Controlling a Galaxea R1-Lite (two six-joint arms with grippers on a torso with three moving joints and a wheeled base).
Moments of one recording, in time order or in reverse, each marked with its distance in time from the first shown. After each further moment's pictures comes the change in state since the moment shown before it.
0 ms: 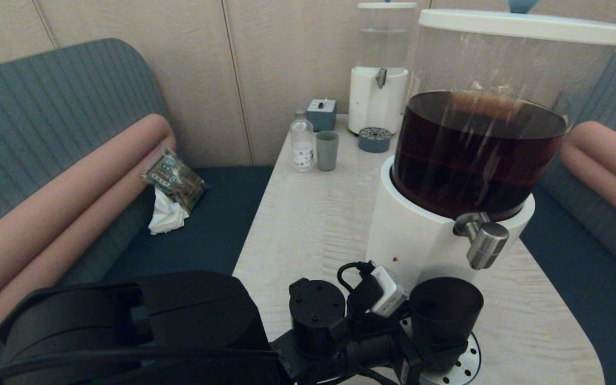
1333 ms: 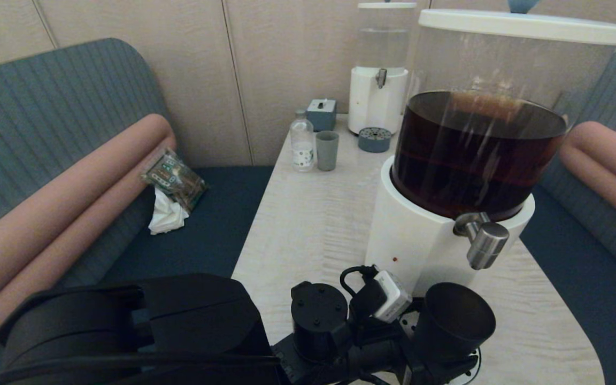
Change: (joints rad) left arm -0.012 0.000 0.006 0.000 0.003 0.017; right arm 0.000 0.000 0.000 0.000 0.000 0.000
